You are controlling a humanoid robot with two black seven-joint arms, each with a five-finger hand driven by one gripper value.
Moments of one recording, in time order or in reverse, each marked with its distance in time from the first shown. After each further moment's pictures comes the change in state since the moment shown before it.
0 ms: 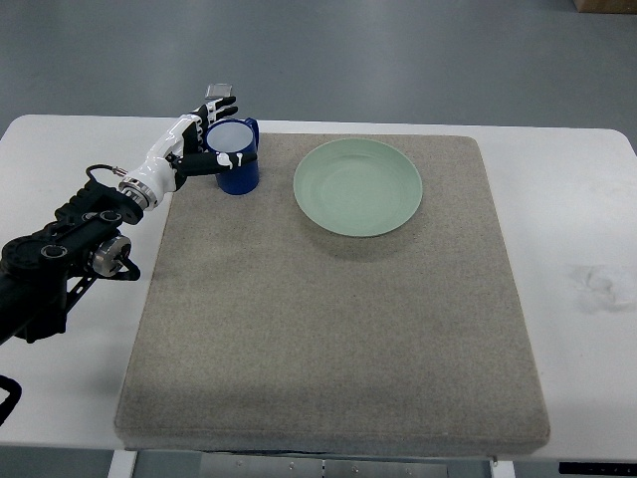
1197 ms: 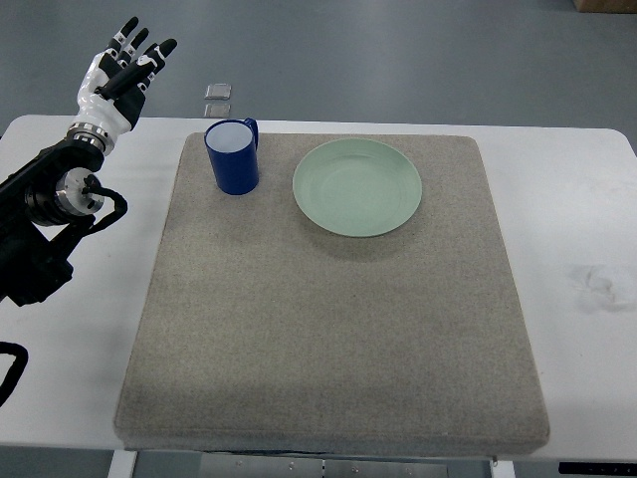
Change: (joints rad) left arm -0.043 0.017 -0.285 -0.012 -0.426 0.029 0.124; right arm 0.000 0.000 0.000 0.000 0.000 -0.001 0.000
